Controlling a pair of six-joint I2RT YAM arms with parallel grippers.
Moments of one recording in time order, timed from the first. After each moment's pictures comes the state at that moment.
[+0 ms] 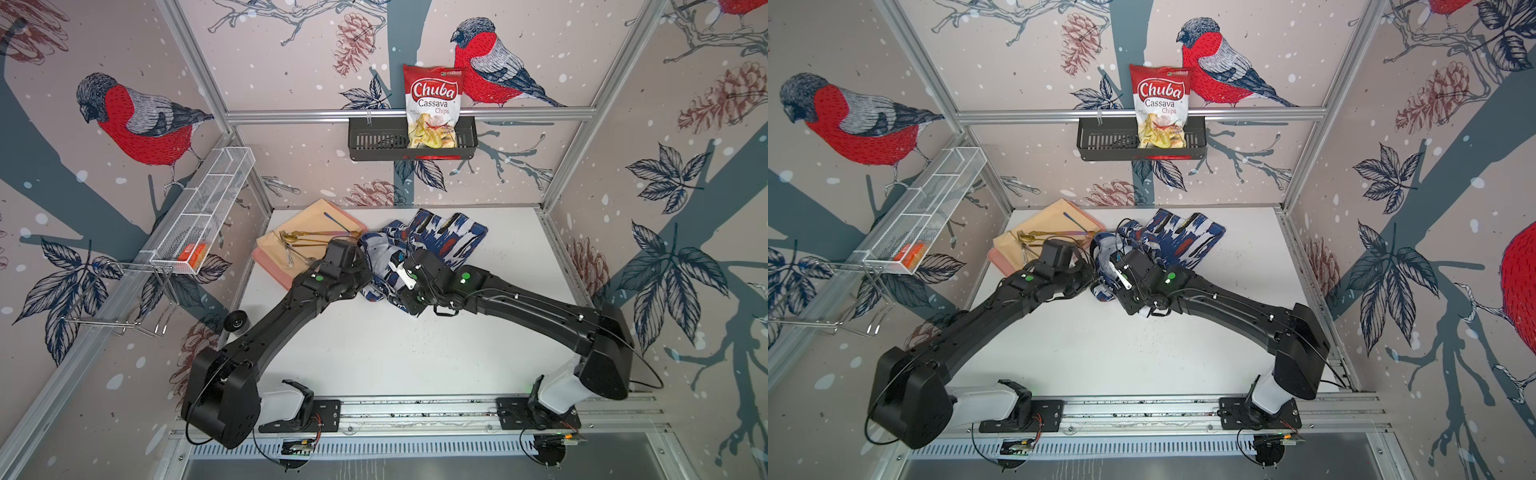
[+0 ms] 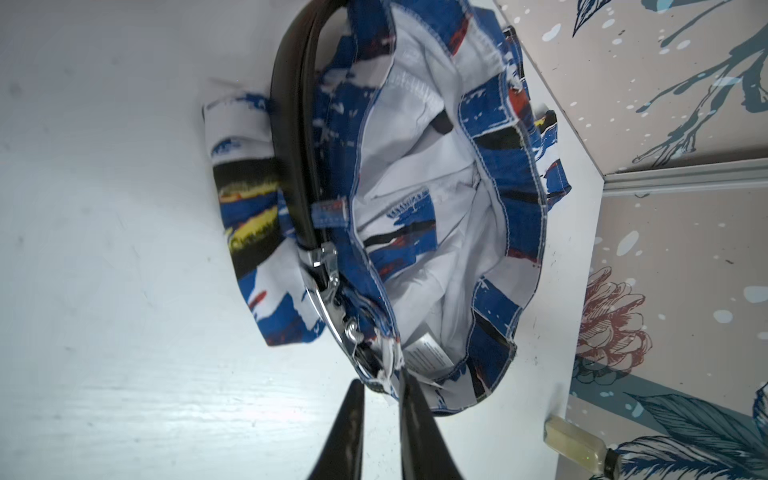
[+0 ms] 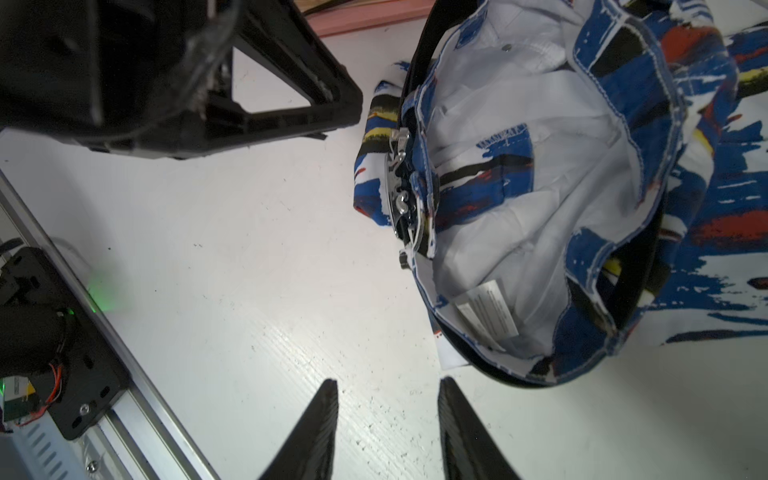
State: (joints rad) left arm -0.46 1.28 0.93 -0.47 0.10 -1.03; right arm 1.04 1.56 1.32 -0.67 0.07 0.22
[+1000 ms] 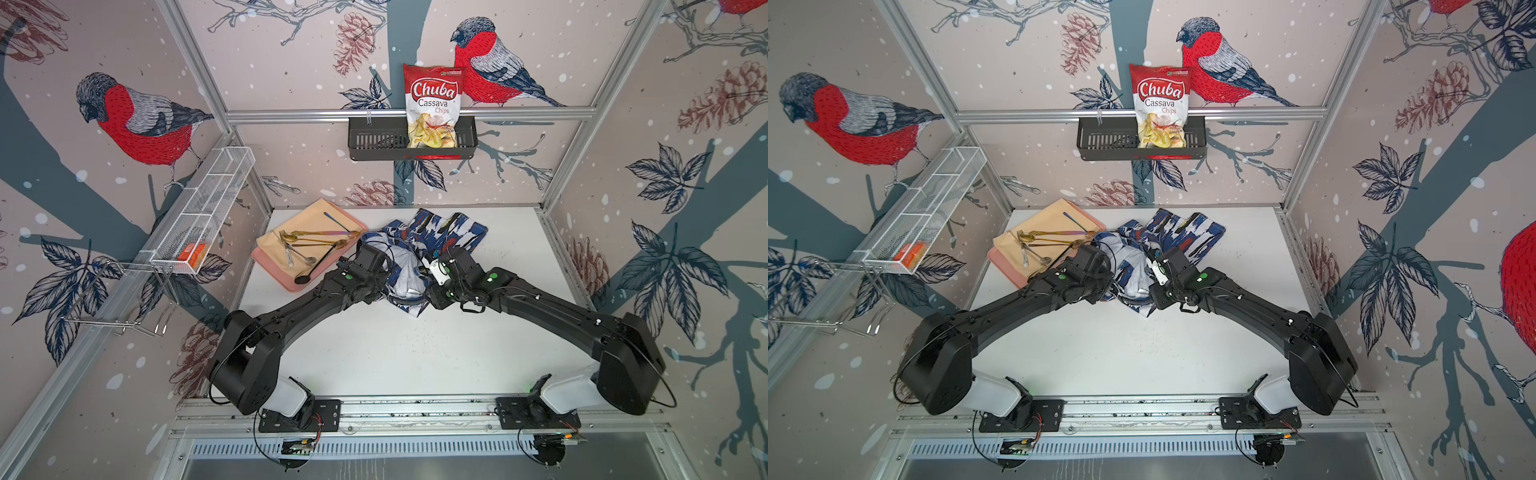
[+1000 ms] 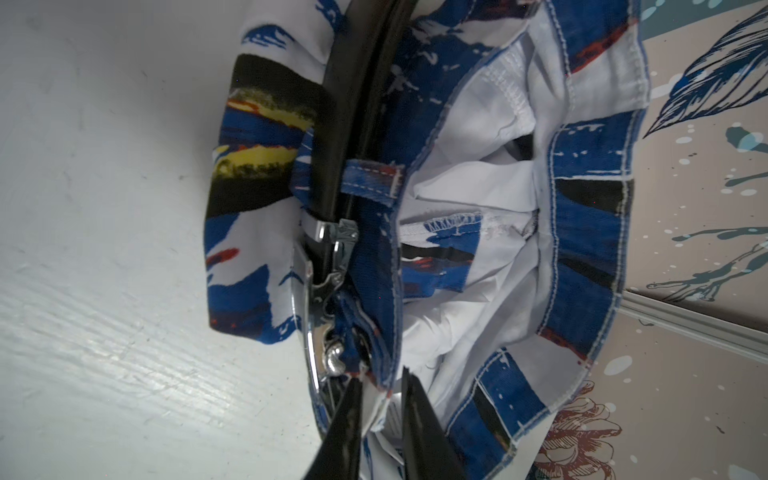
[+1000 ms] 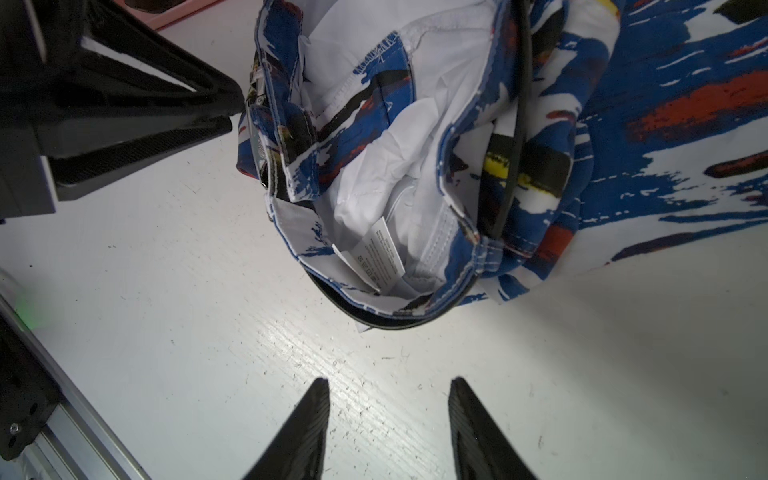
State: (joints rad) left arm -0.60 1.48 0.98 -0.44 -0.10 -1.47; right arm 0.79 1.46 1.07 -0.54 -0.09 0.16
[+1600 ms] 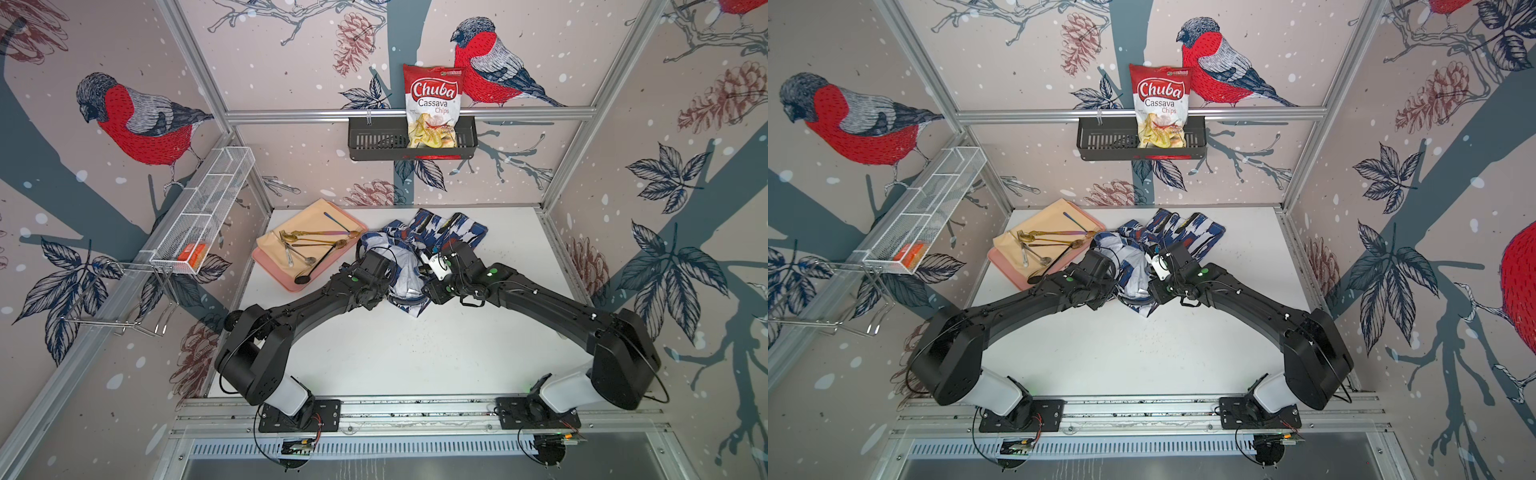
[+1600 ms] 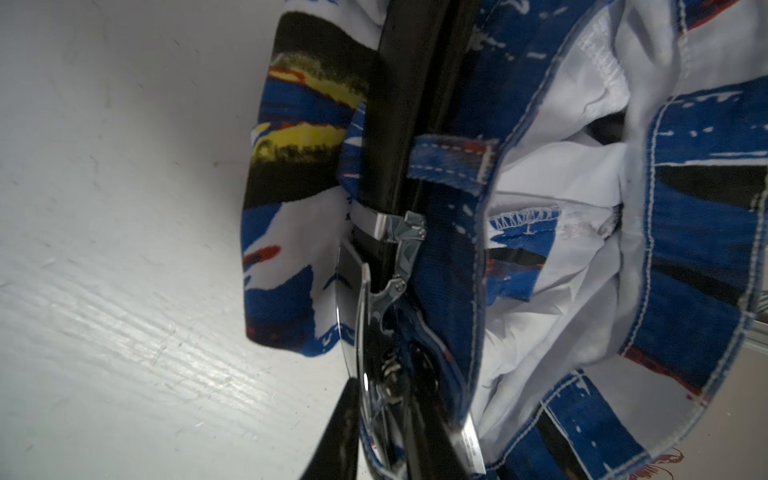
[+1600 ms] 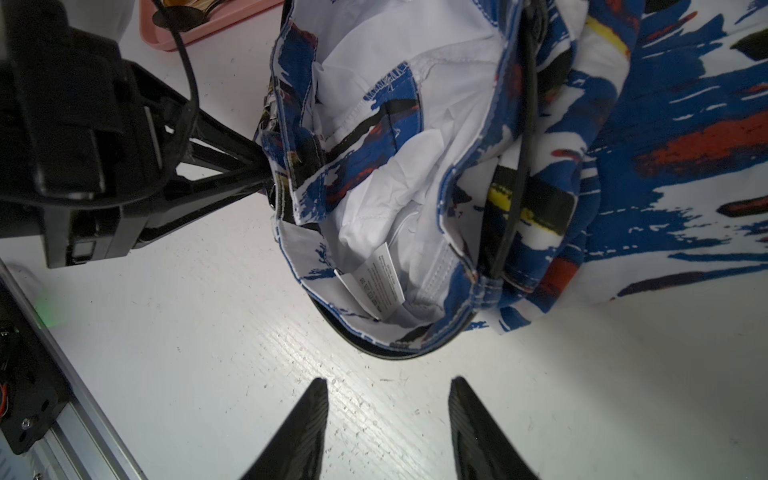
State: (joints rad) left arm -0.62 1.54 0.97 -0.43 -0.11 -1.47; right arm 0.75 1.48 1.09 -0.51 -0.15 0.11
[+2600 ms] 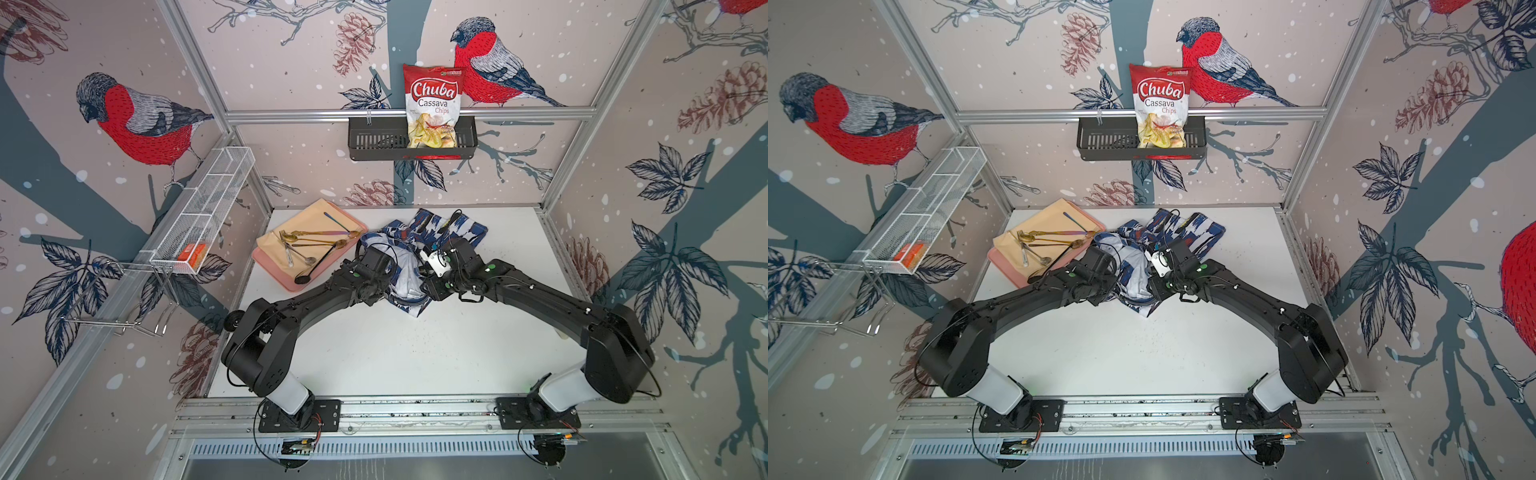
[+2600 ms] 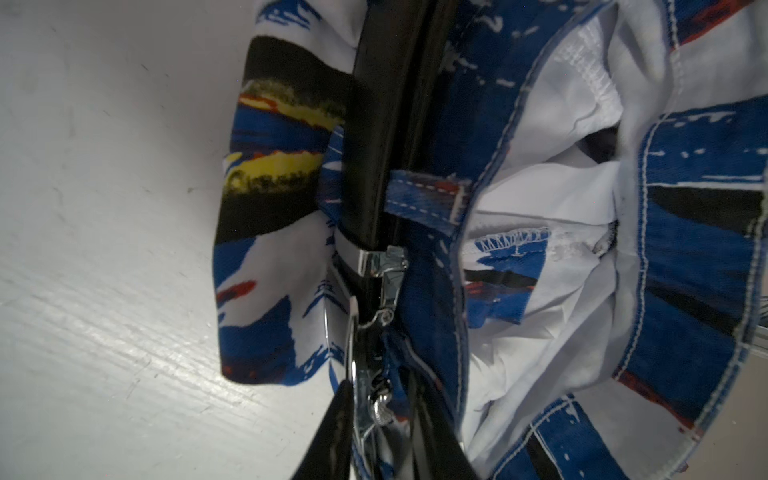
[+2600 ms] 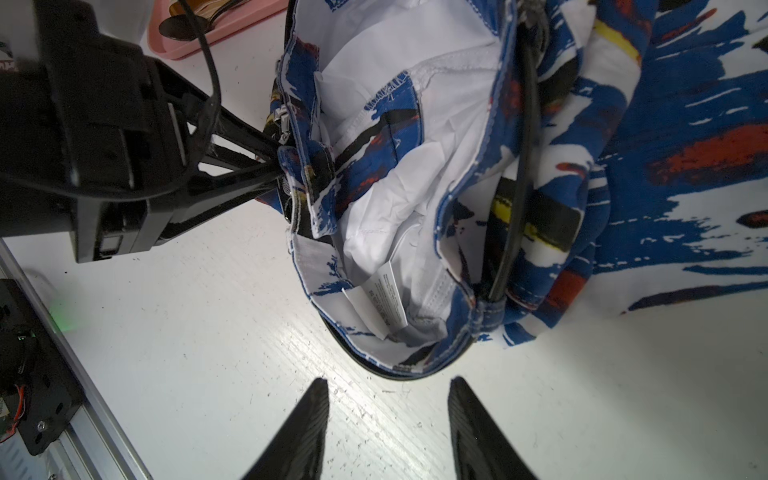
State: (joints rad) left arm -0.60 1.59 1.00 -0.41 -0.10 -1.44; right arm 0.73 1.52 1.12 -0.51 -0.19 0.10
